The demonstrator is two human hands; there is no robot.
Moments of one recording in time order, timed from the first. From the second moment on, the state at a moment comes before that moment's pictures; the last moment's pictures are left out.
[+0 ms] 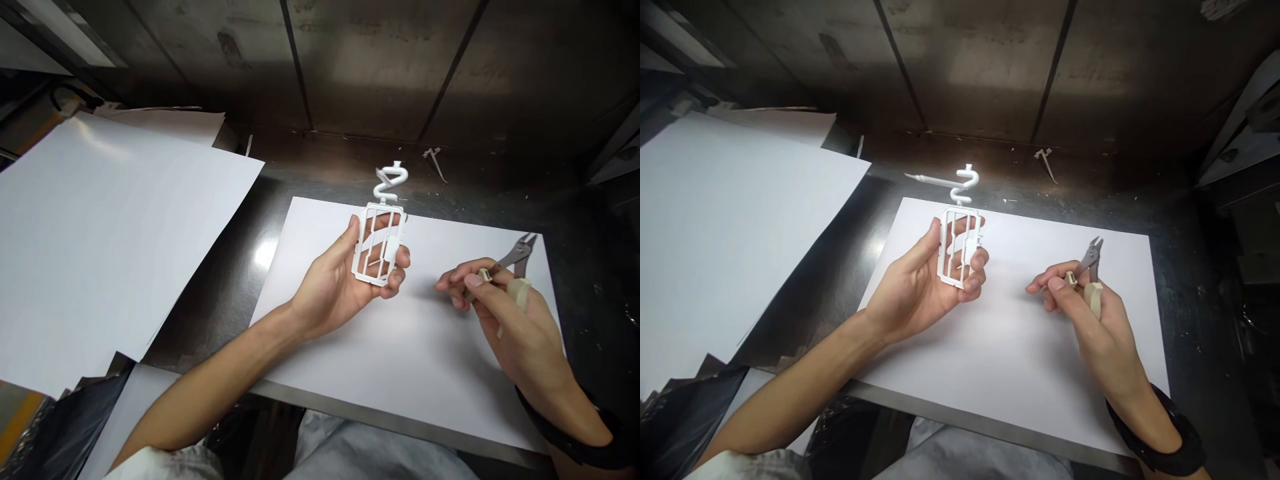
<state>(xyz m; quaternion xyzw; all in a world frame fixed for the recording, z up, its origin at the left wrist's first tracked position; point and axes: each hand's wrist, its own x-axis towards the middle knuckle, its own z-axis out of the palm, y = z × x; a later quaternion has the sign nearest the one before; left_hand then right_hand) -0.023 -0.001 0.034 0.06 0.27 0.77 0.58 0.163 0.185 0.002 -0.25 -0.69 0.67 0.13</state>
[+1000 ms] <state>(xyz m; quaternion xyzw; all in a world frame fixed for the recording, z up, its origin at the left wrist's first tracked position) -0.014 0.000 0.036 0.27 0.58 0.61 0.46 0.168 0.190 0.028 -0.20 -0.84 0.50 -0.10</state>
